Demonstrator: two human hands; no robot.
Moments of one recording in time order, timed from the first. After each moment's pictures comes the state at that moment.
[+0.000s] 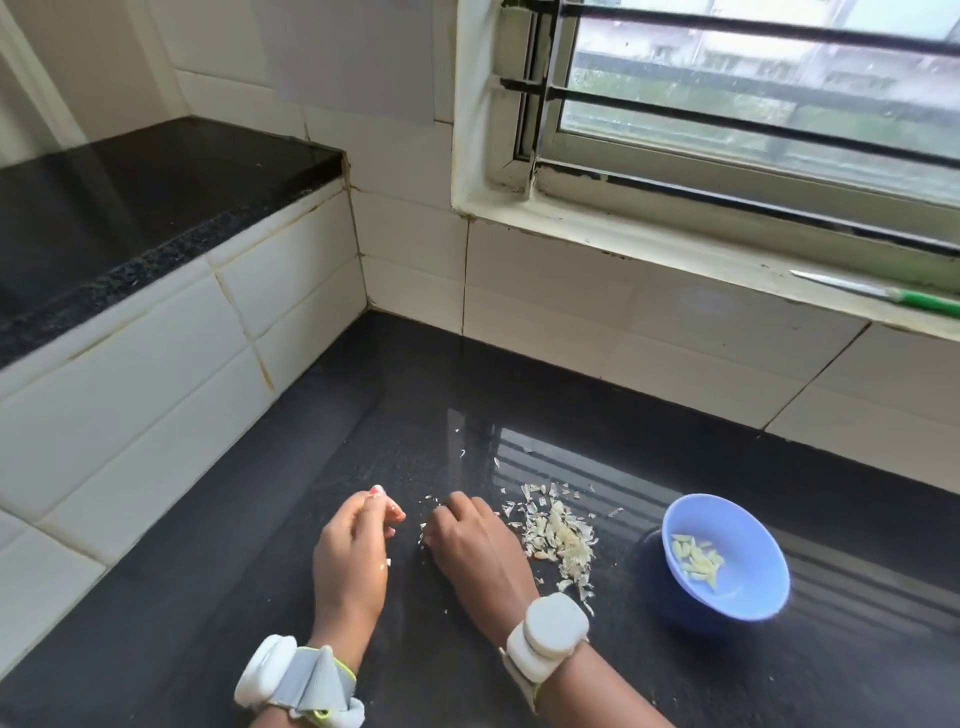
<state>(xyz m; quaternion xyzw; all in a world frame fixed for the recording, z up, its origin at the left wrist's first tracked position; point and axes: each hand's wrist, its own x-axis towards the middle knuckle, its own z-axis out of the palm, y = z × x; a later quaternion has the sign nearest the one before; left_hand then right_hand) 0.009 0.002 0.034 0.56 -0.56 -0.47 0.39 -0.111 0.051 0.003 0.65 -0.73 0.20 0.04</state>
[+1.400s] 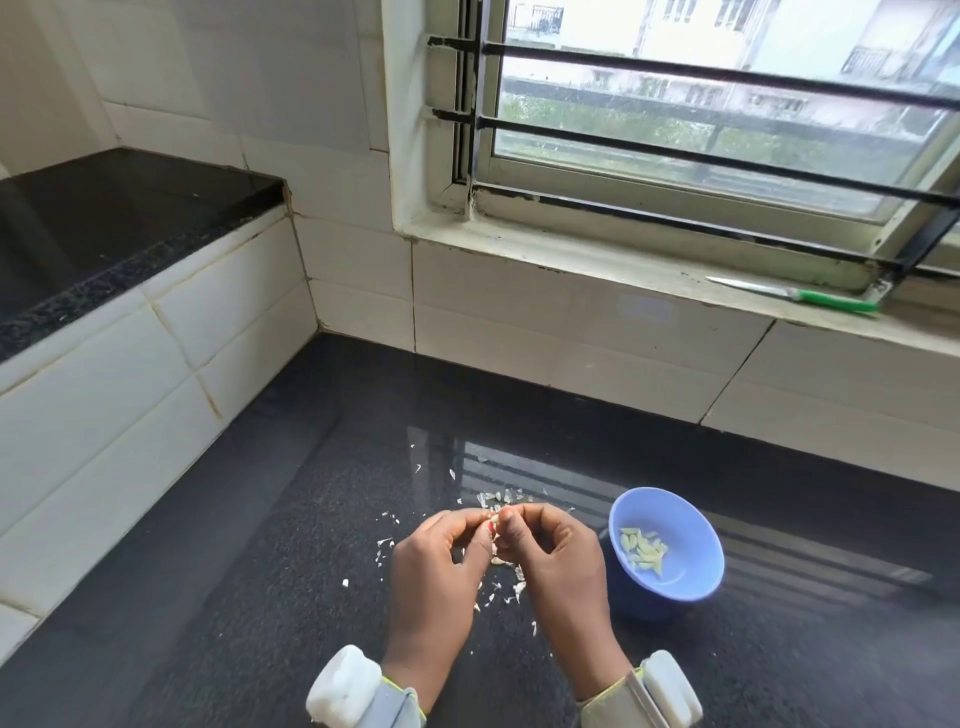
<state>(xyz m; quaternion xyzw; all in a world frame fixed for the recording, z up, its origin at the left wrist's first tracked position) -0.056 0.063 0.072 0.38 -0.74 -0.41 0.37 -0.161 0.129 0.056 0.30 -0.72 0.58 -0.23</state>
